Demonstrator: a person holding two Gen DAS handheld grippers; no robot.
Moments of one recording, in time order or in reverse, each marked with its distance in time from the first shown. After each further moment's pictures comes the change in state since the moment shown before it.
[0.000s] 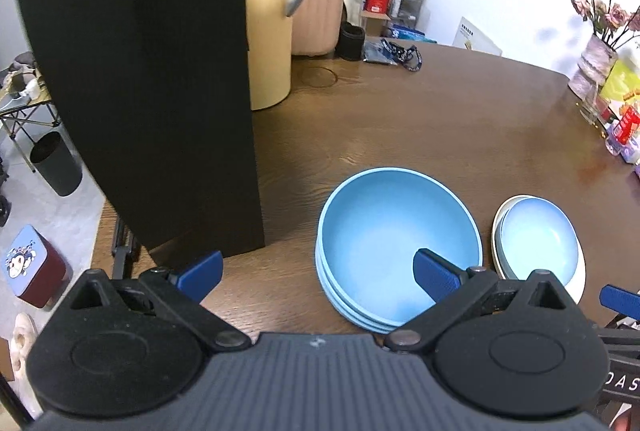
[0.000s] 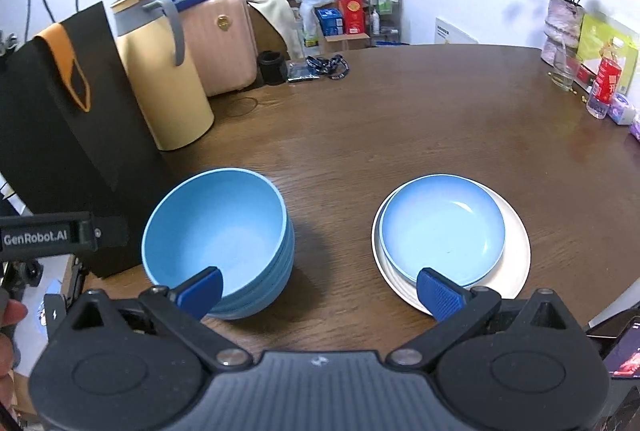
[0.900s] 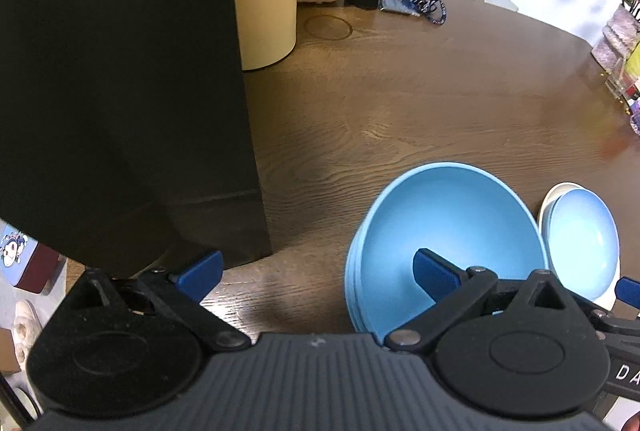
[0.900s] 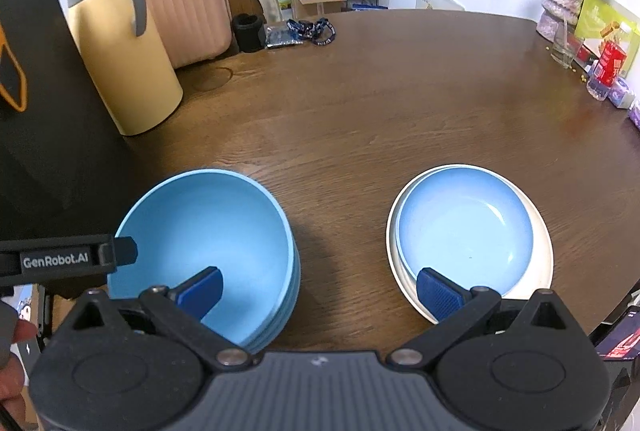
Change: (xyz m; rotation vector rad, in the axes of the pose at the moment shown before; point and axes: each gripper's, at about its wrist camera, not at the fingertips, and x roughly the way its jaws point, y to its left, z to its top) left arm 0.073 0.023 0.025 0.006 0.168 0.007; right arm 0.067 0.028 0.037 0.031 0.129 -0.085
